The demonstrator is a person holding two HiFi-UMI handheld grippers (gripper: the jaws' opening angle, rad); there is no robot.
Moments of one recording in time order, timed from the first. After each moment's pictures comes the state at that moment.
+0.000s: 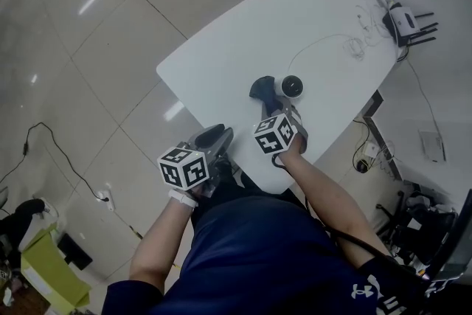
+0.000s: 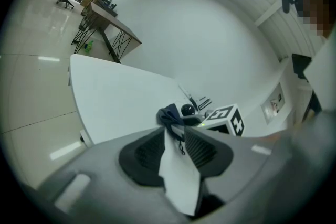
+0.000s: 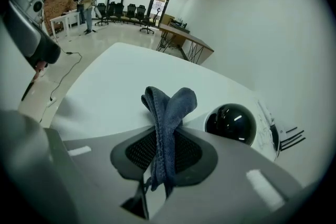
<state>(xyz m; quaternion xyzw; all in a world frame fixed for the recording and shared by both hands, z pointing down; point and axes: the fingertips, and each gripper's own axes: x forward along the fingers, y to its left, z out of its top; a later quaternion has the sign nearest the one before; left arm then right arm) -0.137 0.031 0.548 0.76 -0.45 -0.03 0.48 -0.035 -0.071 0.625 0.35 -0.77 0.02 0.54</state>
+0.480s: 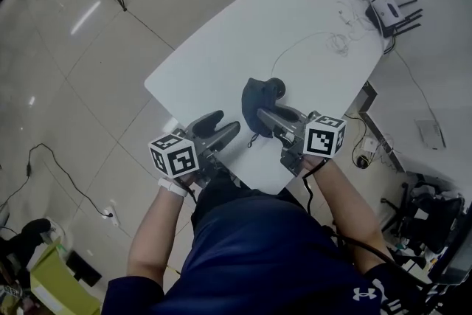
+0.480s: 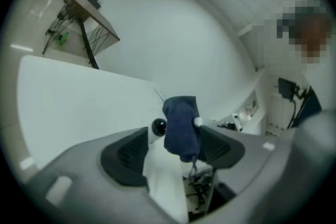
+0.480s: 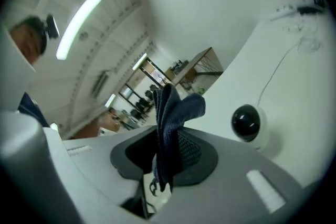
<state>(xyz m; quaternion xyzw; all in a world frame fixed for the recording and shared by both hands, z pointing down) -0.106 -0.017 0.490 0.82 -0.34 -0.10 0.45 -0.043 -0.050 0.470 0.20 -0.87 0.44 0.08</state>
